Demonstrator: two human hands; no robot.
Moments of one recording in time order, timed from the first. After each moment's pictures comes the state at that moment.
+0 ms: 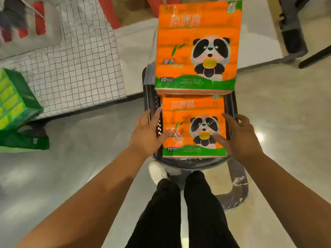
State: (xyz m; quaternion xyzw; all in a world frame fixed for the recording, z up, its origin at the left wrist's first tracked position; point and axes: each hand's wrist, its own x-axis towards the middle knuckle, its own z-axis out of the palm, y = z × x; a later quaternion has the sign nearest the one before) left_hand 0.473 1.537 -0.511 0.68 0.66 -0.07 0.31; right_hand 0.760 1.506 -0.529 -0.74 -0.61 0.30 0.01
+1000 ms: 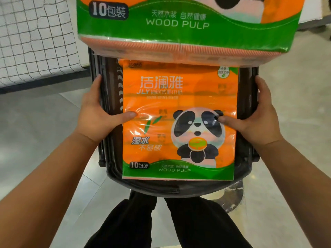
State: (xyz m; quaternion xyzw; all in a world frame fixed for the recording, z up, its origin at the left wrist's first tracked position) left_hand 0.443 1.579 -0.694 0.51 0.72 0.20 0.43; right_hand 0.817 1.558 -0.691 -0.74 -0.49 0.42 0.20
